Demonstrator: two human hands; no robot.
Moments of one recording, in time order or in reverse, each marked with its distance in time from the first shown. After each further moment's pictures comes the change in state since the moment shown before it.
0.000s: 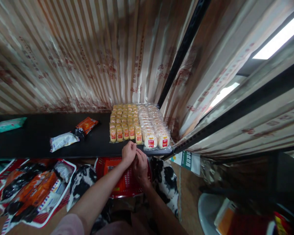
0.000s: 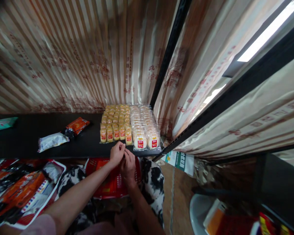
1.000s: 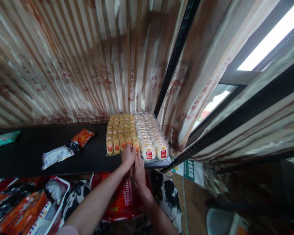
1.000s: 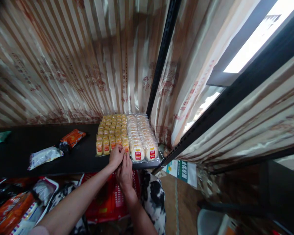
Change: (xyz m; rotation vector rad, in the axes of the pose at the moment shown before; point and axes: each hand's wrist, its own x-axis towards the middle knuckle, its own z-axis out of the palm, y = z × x) left_hand 0.038 0.031 -0.003 0.039 -0.005 -0.050; right_hand 0.023 0.018 0.020 -0.160 -0.052 0.027
